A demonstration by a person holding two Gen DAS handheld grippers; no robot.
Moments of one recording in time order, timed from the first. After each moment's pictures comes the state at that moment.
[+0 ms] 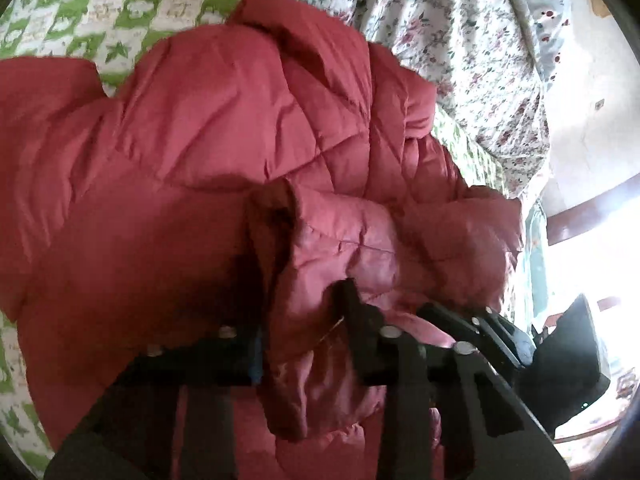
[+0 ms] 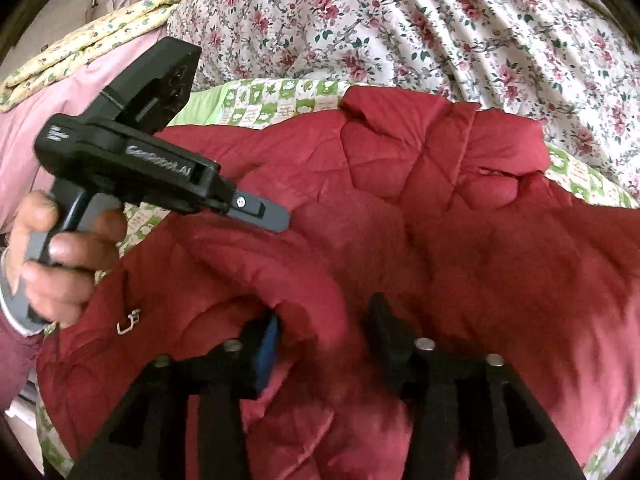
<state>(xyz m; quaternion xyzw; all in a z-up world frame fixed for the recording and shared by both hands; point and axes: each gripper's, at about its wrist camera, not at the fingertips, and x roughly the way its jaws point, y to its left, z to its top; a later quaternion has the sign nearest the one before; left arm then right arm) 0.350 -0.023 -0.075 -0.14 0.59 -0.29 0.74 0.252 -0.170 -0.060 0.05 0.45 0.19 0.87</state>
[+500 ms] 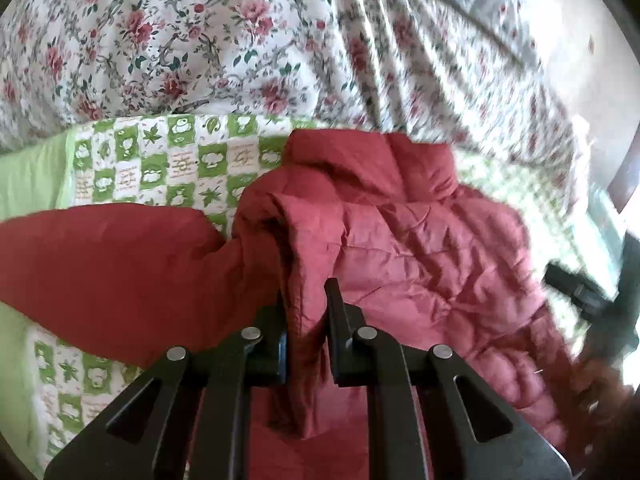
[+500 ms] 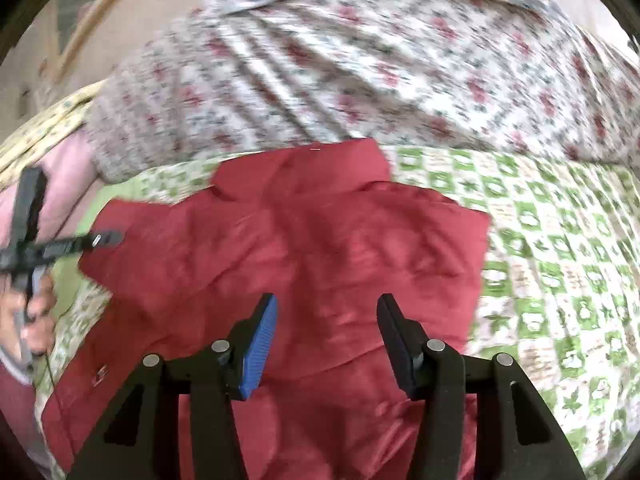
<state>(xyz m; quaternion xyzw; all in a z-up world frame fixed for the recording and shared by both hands) 0.325 0.008 -0.020 0.03 0.44 -0.21 0.87 0.233 -0.289 -0.037 0.15 0.41 0.03 0.90</state>
